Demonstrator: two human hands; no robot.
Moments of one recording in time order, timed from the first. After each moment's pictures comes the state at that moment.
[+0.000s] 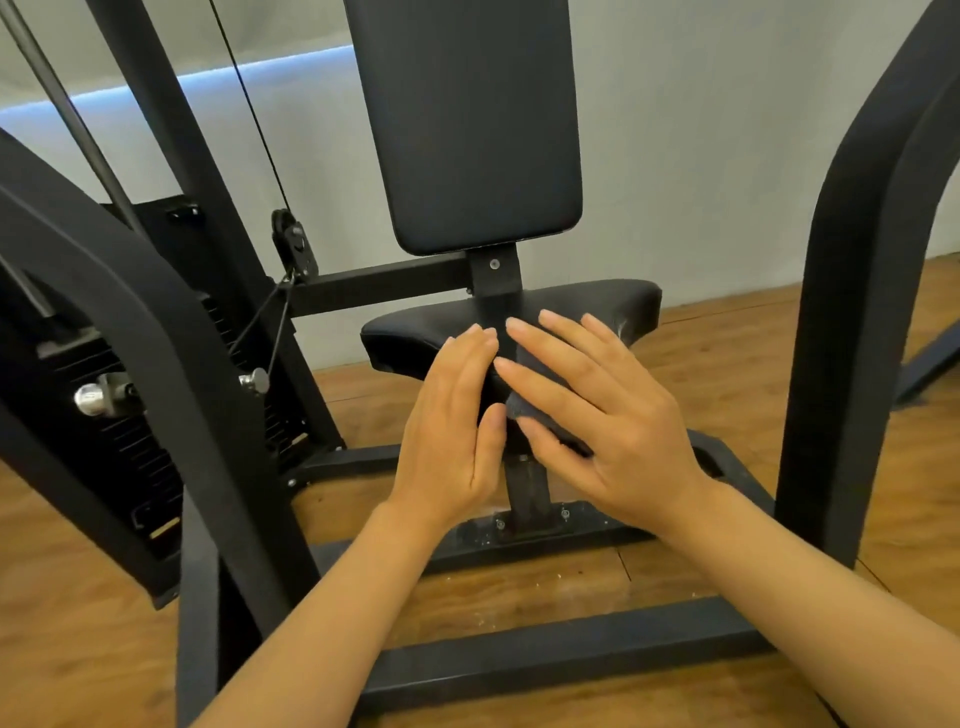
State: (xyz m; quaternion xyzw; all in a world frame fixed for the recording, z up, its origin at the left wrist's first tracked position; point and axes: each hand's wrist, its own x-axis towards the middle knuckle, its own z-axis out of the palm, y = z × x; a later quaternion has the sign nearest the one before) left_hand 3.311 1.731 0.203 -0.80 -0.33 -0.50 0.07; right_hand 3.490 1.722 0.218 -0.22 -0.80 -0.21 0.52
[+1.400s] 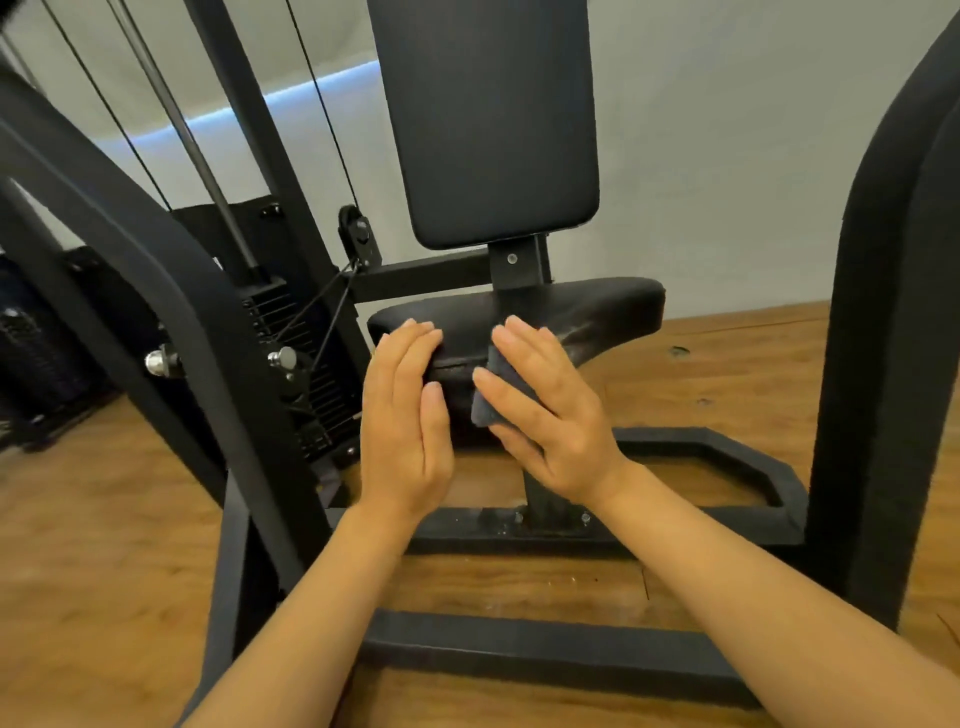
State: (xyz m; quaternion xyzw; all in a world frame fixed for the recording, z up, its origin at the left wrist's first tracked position) left_hand 3.360 1.710 0.205 -0.70 -0.44 -0.53 0.20; right_hand 3.514 1.785 0.181 -0.05 -0.79 -0.10 0.60
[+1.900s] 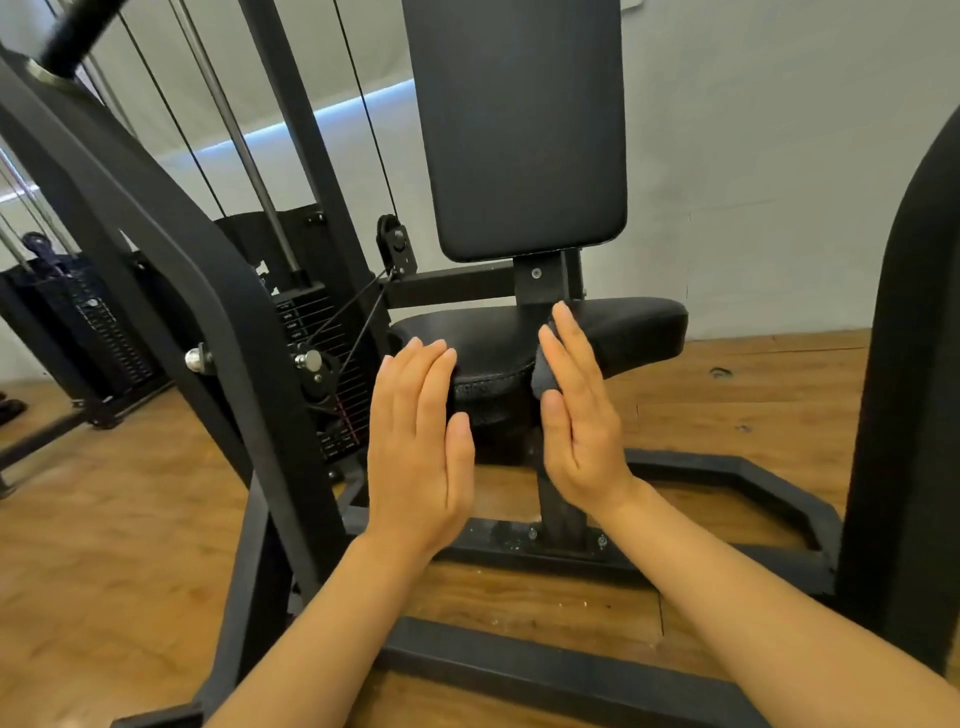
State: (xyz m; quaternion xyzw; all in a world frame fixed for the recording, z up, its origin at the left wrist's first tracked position) left_hand 3.387 1.700 0.206 -0.67 -0.52 -0.45 0.29; right_hand 3.512 1.808 0.171 -0.07 -0.72 0.12 0.68
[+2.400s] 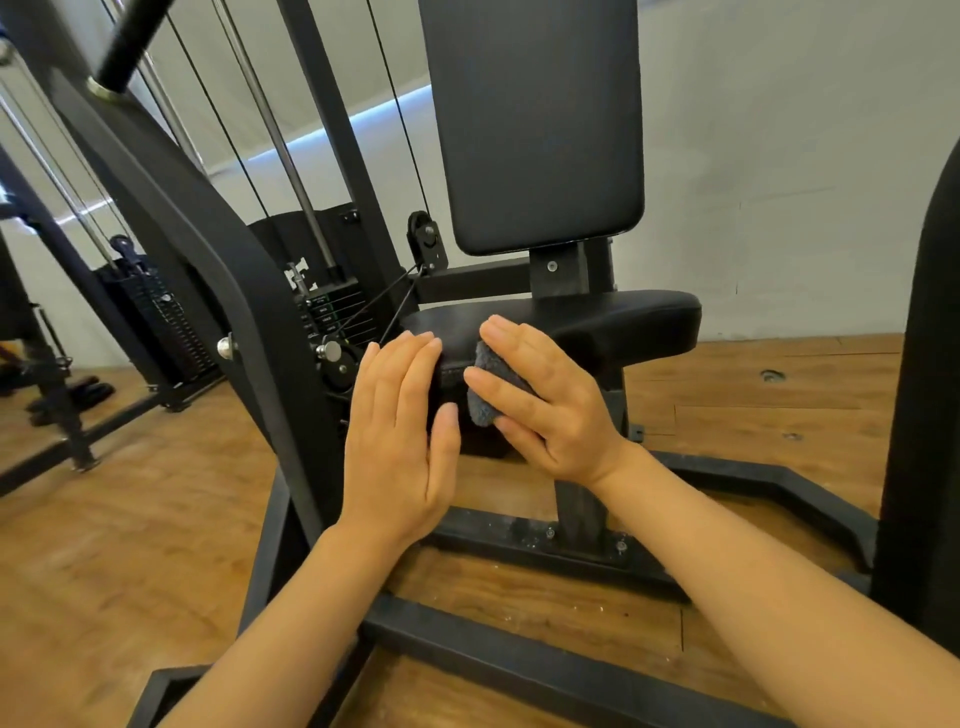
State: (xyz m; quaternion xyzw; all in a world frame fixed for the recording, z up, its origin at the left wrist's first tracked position) left_hand 3.398 1.695 0.210 -0.66 -0.54 -0.39 0.34; right_hand 3.519 1.838 0.183 0.10 -0.77 -0.05 0.62
